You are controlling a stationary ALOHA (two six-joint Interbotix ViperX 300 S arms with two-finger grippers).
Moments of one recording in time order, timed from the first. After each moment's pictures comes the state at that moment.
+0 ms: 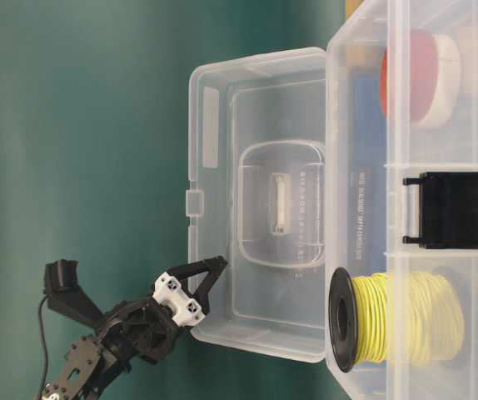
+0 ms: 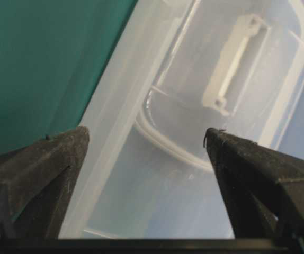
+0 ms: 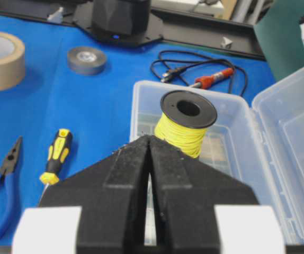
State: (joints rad) left arm 0.68 0.02 0.28 -0.03 0.41 0.41; right arm -0.07 -0.90 1.15 0.00 -0.13 -0.01
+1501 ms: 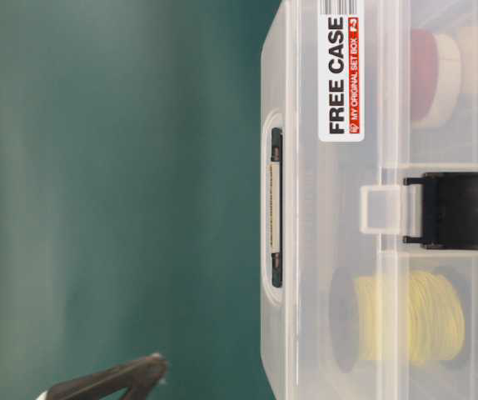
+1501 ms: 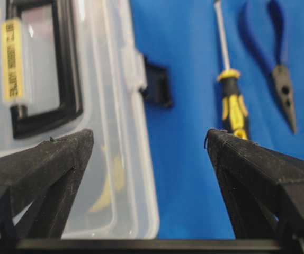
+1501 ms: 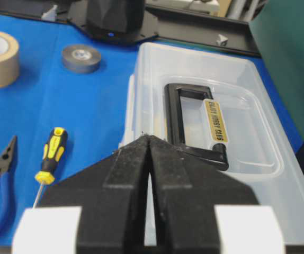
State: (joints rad) left arm 0.04 -0.50 0.65 -0.05 0.52 0.32; right arm -0.08 -0.90 1.15 0.00 -0.13 -0.01
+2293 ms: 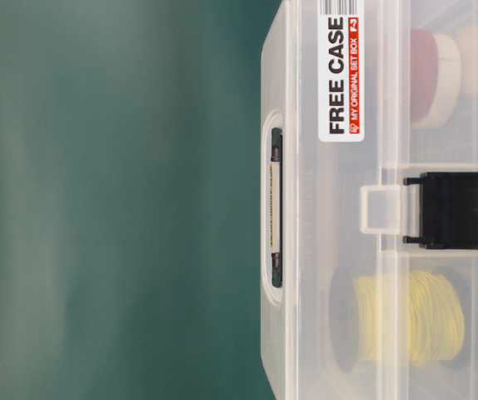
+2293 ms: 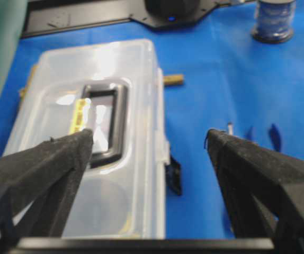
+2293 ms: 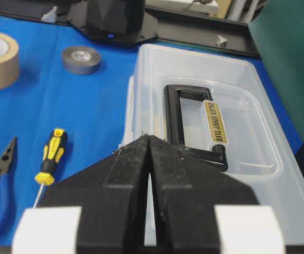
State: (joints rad) left arm 0.08 -0.95 0.97 -0.16 0.19 0.32; right arm -0.08 -0.90 1.15 0.00 -0.13 -0.01
